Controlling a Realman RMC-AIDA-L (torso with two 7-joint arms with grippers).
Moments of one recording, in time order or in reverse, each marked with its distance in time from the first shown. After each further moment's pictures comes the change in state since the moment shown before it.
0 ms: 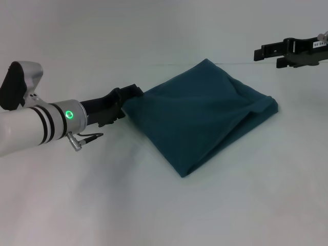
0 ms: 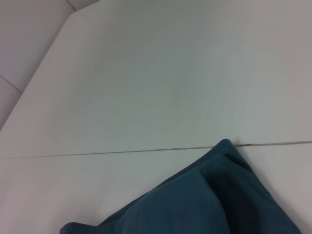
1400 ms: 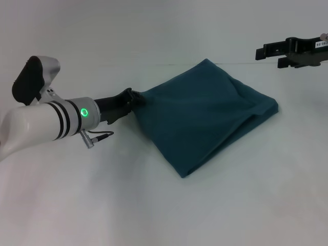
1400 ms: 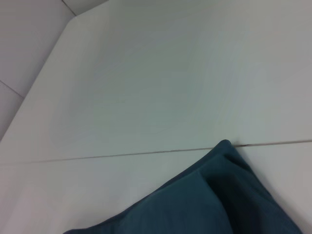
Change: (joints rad) left arm -0.081 0.000 0.001 -0.093 -0.003 -0.078 0.075; right arm -0.006 -0.001 0.024 0.003 0.003 -0.007 0.000
